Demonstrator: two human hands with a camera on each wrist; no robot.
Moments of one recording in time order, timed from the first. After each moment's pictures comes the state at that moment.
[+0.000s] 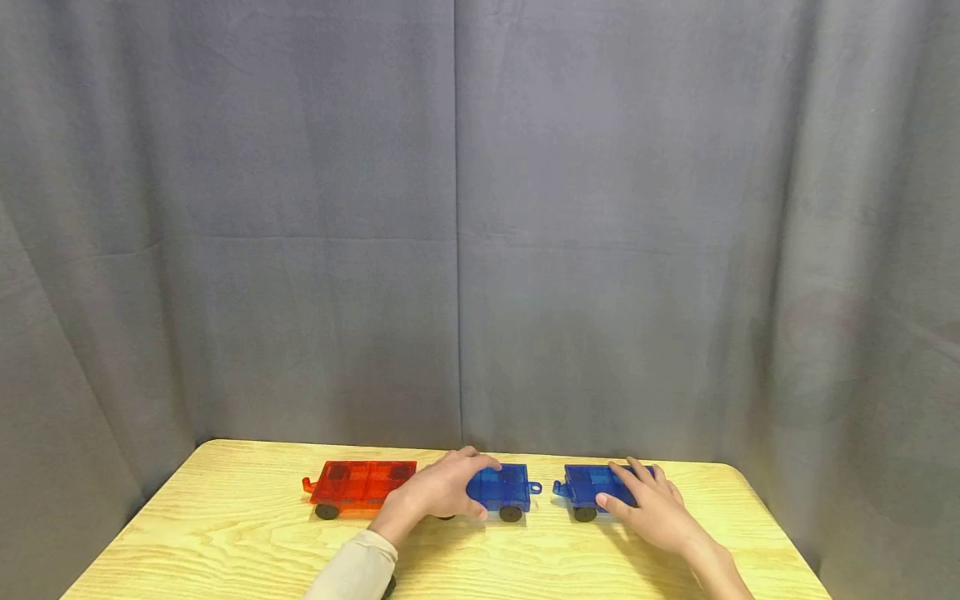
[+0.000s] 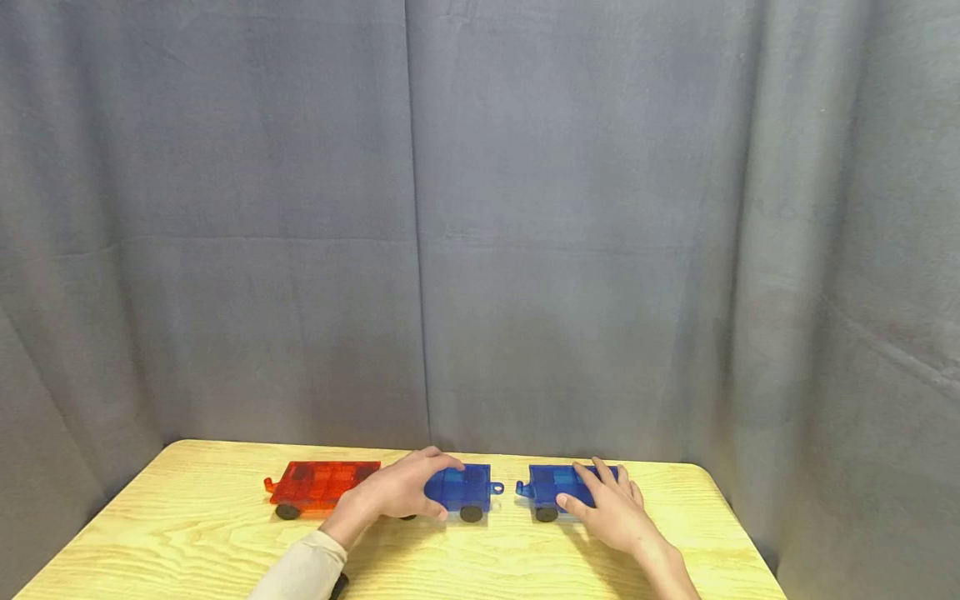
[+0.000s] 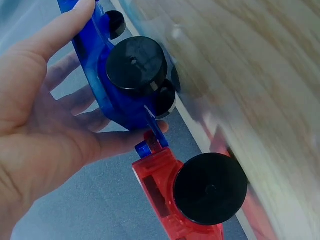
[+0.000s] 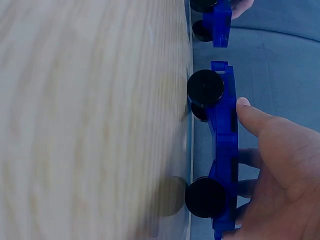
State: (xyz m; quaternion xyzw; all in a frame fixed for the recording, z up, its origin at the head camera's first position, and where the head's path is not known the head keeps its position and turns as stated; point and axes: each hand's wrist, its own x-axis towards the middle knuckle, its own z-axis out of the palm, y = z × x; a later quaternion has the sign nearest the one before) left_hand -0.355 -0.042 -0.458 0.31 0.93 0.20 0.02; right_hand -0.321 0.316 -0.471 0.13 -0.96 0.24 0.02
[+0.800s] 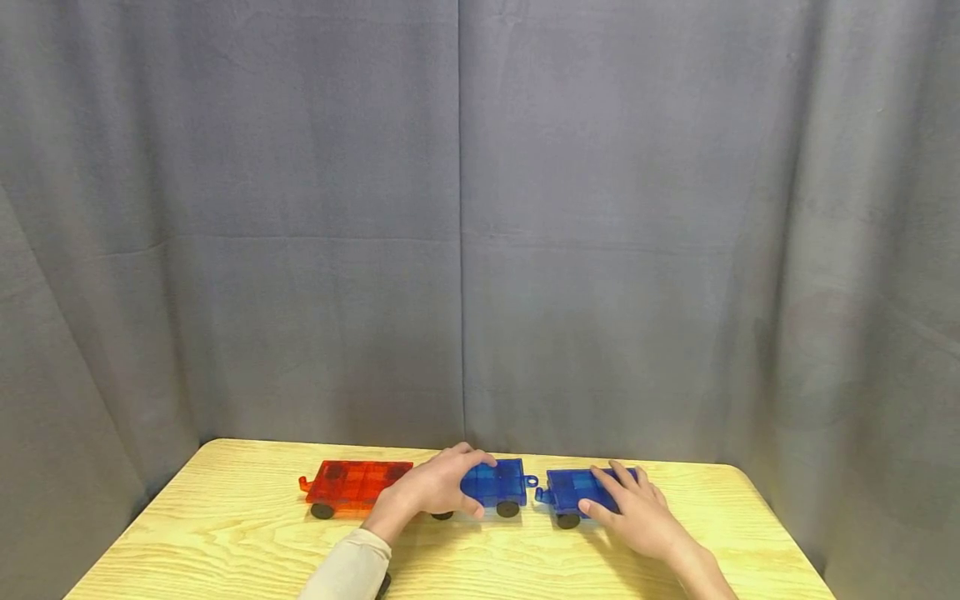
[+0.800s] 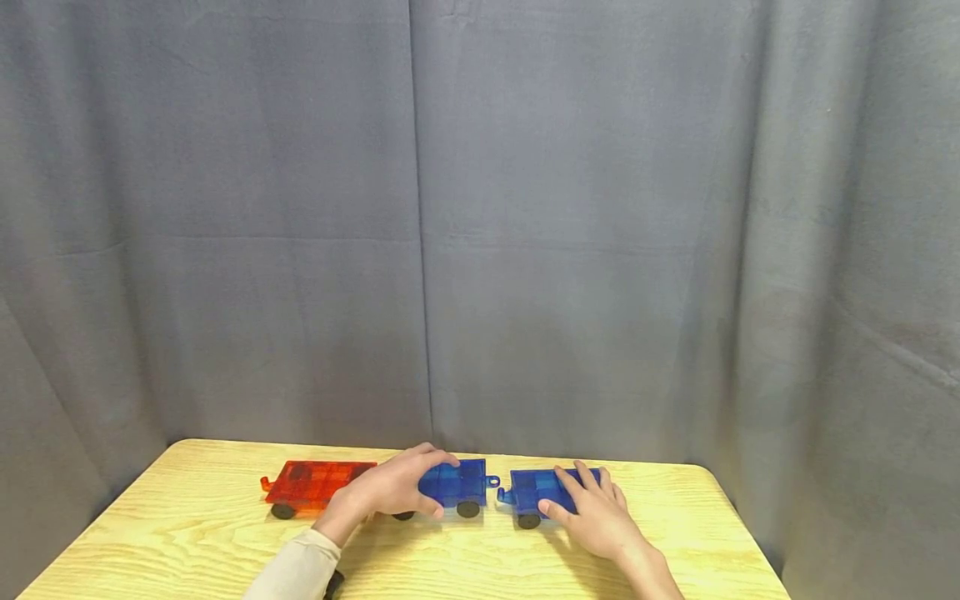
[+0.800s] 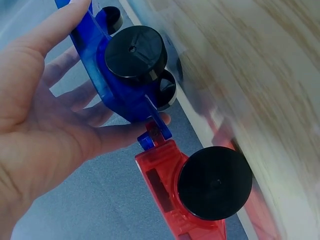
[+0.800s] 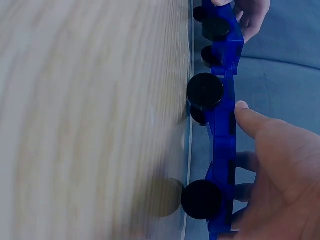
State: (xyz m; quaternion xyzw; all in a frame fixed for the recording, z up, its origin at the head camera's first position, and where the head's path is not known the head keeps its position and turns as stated) left_hand -0.356 -0.054 -0.452 0.29 0.93 0.21 0.03; right_hand -0.318 0.288 -0.472 0.15 -0.97 0.20 0.03
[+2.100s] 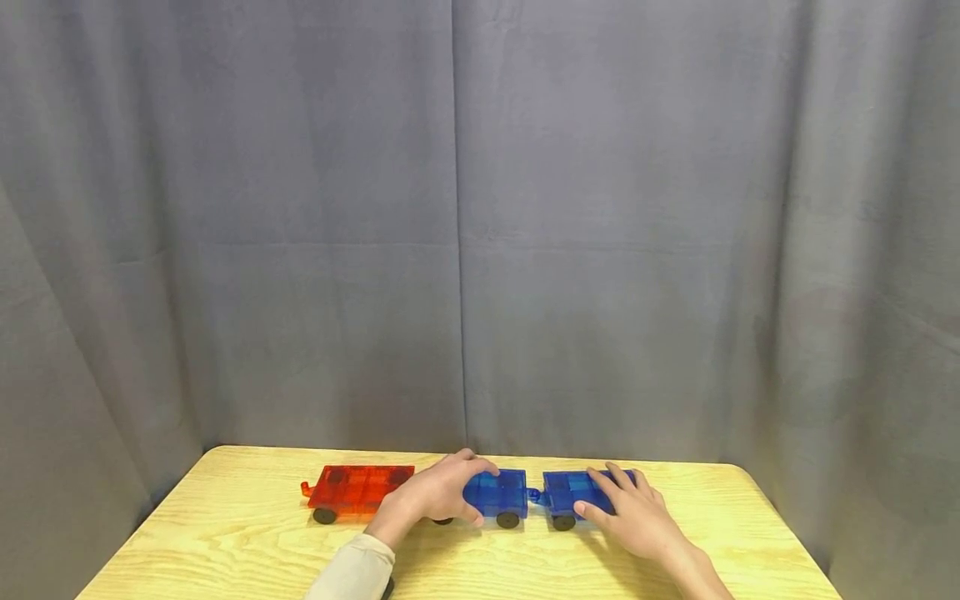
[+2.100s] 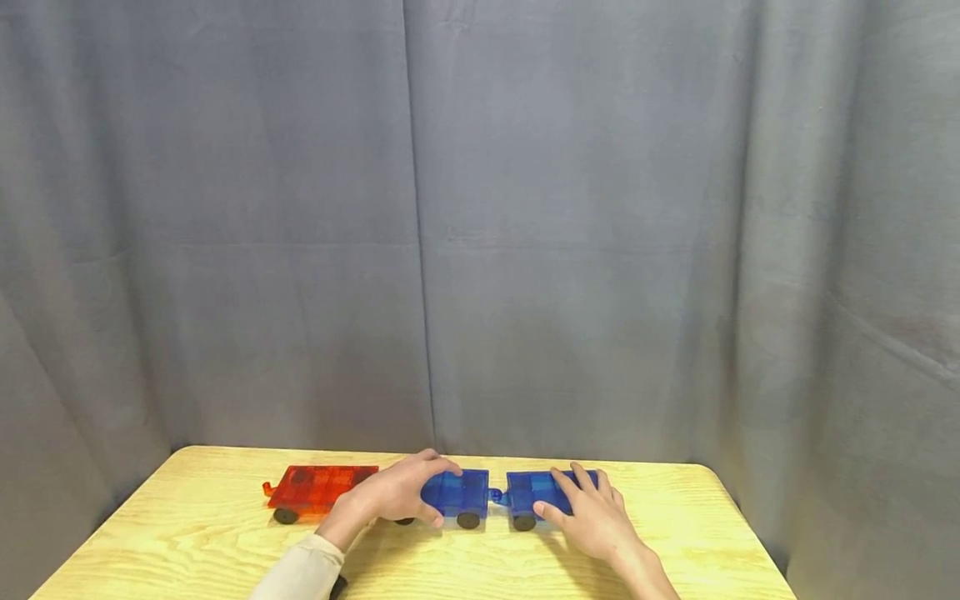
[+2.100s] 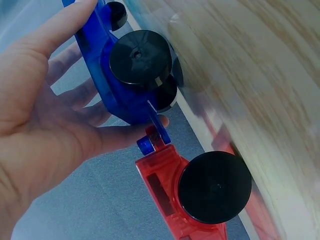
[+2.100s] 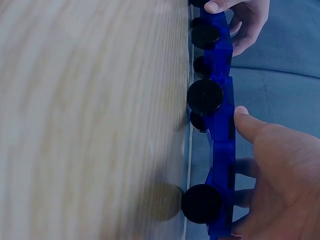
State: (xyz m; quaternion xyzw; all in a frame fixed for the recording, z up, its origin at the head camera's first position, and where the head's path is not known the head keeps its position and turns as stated) left_hand -0.357 -0.053 -0.456 0.31 0.93 0.19 0.05; right_hand -0.320 0.279 -0.473 0.13 -0.97 0.19 0.03
